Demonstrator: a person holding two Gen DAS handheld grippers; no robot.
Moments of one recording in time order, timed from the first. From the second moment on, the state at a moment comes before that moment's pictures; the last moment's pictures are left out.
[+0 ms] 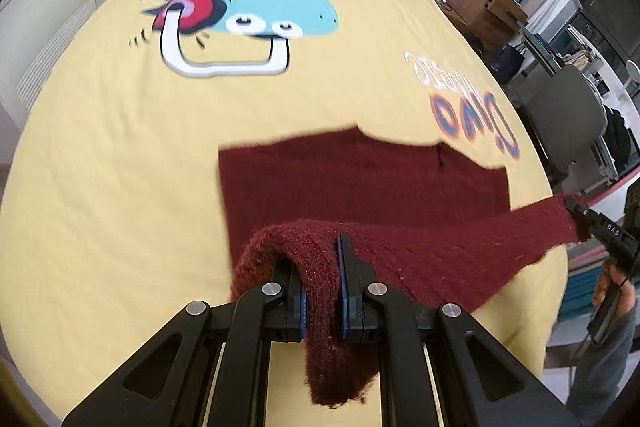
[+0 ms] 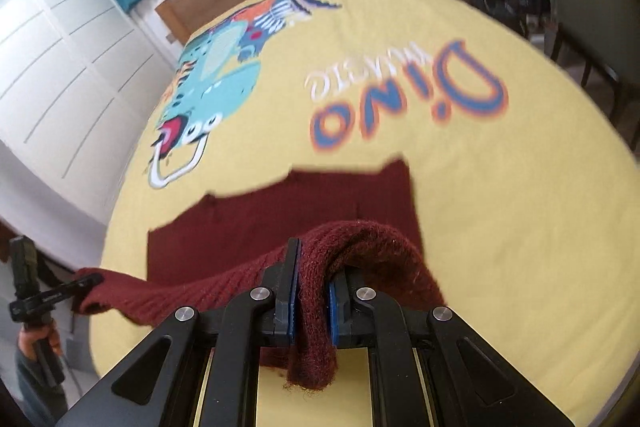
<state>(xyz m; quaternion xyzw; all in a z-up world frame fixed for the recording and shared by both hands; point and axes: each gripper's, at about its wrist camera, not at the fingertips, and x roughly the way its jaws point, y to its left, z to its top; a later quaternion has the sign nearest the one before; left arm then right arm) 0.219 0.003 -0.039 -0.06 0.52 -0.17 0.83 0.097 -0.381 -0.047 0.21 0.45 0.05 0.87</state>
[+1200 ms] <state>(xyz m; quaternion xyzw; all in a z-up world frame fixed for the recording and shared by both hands) 0.235 -0.052 -0.091 0.05 0.49 -0.13 0.86 0.172 -0.345 -0.085 0.12 0.49 0.02 0.86</state>
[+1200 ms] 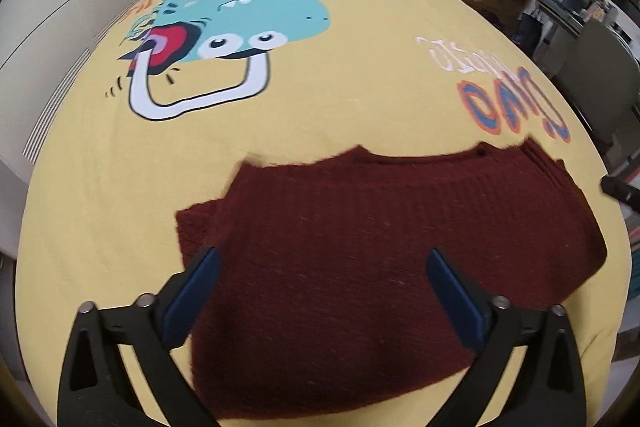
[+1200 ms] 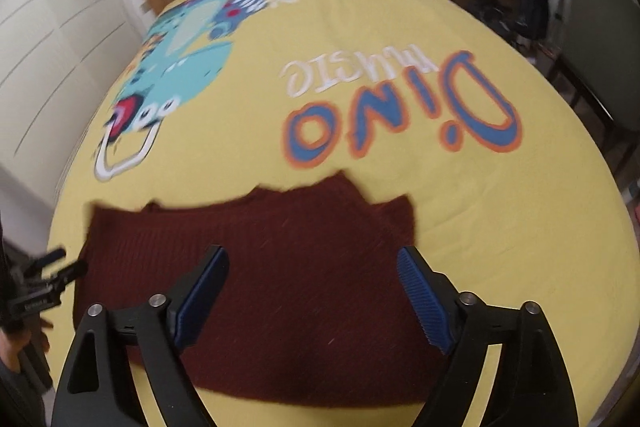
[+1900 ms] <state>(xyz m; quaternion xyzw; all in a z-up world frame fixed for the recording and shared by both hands) 0.197 -0.058 -0.175 0.08 0.51 -0.13 0.85 0.118 -0.270 -0.185 -0.01 0.51 0.04 0.86</state>
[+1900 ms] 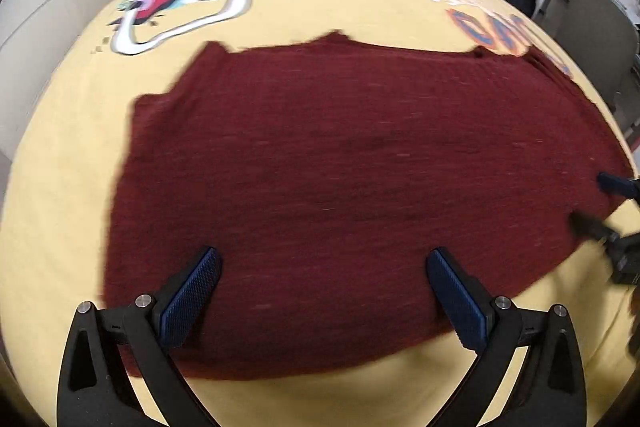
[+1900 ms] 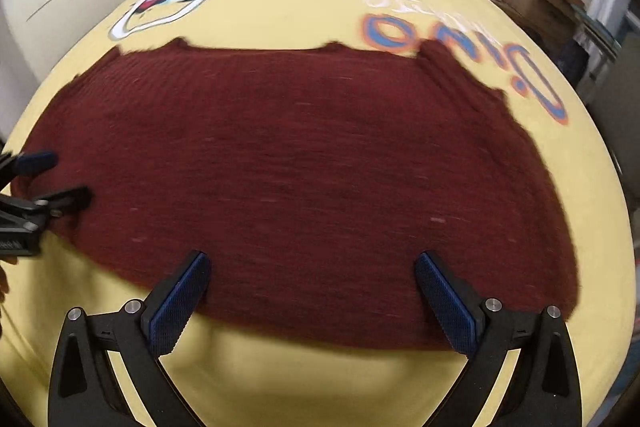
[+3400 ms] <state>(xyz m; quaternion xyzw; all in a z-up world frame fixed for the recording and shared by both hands) 0.250 0.039 -0.199 -0.14 0.61 -0.14 0.77 0.017 -0.382 -0.161 0.06 0.57 -0.05 0.82</state>
